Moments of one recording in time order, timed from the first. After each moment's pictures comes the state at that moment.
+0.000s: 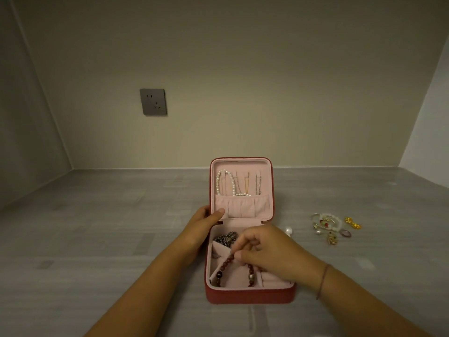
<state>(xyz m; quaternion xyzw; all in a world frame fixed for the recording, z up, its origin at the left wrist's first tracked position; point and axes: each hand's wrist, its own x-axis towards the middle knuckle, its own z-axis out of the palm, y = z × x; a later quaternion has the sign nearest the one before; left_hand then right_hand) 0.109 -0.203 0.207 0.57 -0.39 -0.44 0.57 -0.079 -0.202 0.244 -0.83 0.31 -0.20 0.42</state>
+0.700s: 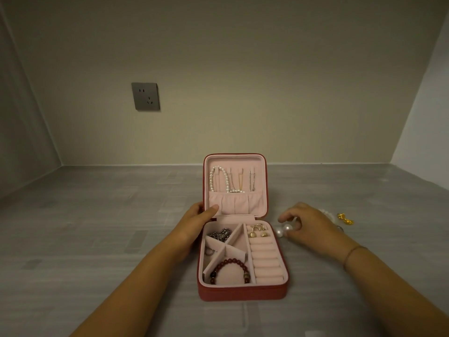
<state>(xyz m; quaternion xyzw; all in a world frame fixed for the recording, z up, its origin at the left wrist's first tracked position) 0.113 -0.202 0.207 0.58 -0.39 -0.45 0.55 -0.146 -0.275 0.227 -0.86 0.44 -0.21 0.16</state>
